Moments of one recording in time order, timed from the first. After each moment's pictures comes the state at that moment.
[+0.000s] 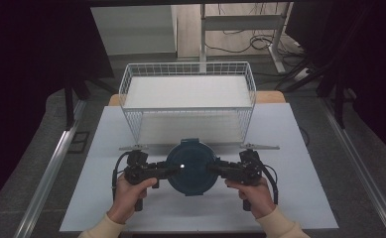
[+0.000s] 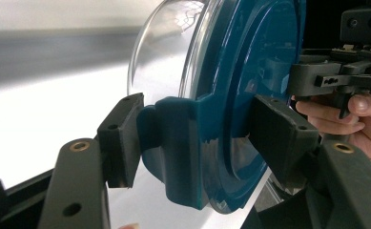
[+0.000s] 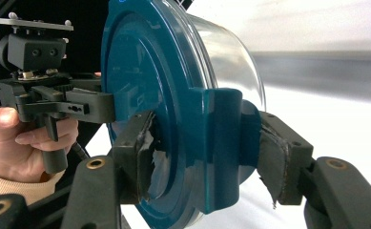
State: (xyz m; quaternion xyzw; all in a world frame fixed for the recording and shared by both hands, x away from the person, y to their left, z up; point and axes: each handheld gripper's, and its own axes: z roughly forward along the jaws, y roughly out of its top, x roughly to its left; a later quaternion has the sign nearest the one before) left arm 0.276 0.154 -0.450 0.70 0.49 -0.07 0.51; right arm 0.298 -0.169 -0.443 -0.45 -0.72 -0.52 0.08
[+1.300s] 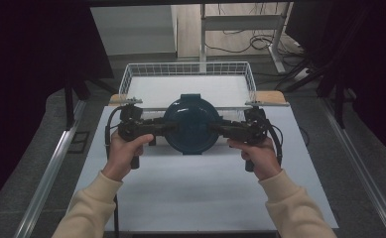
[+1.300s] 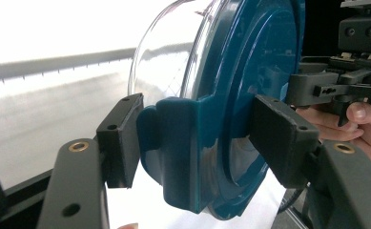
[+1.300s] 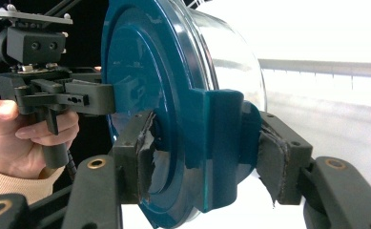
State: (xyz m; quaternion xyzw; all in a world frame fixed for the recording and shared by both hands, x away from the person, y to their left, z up) left arm 0.332 0.161 -0.345 0.71 0.44 0.00 0.55; right arm 0.349 -0.161 -0.345 -0.40 -0.72 -0.56 0.02
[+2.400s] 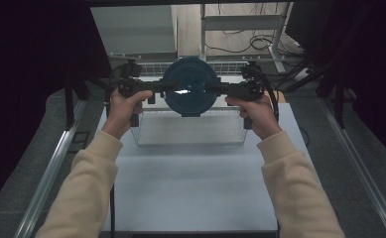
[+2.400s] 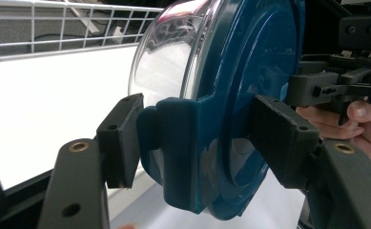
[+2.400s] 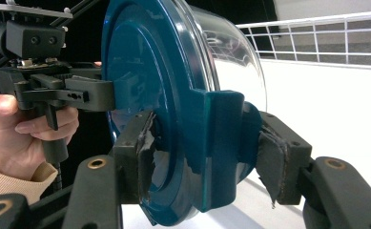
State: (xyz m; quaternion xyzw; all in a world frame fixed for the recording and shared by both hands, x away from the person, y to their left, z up) left arm 0.417 0.173 -0.297 0.71 0.44 0.00 0.56; right arm 0.431 -0.149 -0.292 -0.40 -0.73 -0.56 0.01
